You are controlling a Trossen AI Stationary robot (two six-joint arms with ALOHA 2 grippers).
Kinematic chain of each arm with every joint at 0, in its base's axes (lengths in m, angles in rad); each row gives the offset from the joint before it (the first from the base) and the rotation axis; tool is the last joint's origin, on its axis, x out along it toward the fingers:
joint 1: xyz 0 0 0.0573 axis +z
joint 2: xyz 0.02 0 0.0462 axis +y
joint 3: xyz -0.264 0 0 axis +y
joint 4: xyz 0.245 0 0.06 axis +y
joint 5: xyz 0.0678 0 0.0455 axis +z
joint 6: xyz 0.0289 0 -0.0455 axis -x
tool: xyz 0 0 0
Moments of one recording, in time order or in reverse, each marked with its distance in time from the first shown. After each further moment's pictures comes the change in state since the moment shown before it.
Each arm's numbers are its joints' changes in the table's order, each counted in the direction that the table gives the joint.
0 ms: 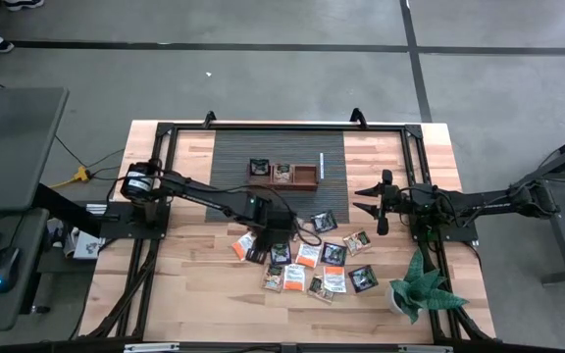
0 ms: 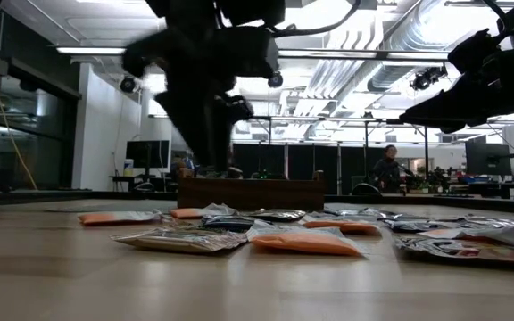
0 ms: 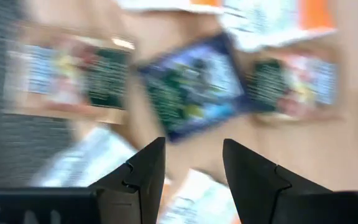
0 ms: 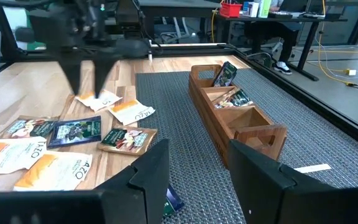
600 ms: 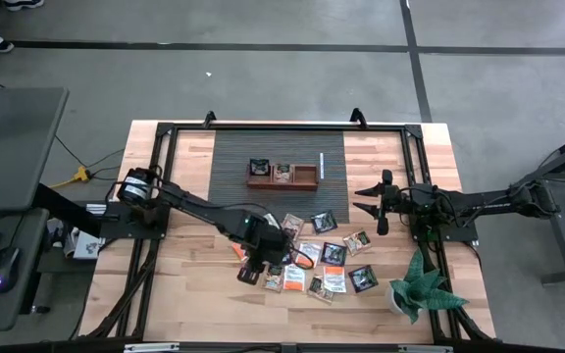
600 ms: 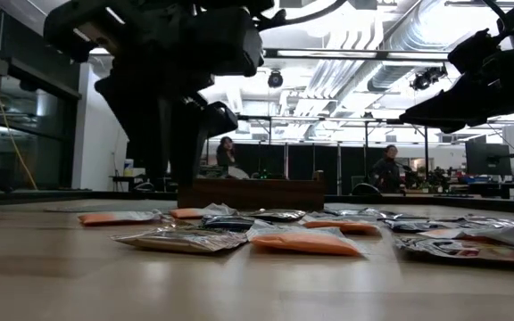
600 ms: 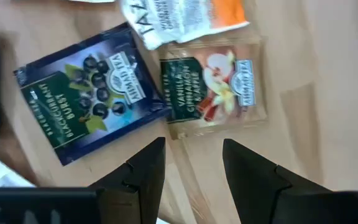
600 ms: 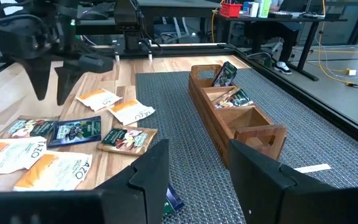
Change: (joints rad) left arm -0.121 0.000 0.089 -0.128 -0.042 0.123; right arm 0.000 0.000 0.000 0.000 0.000 0.000
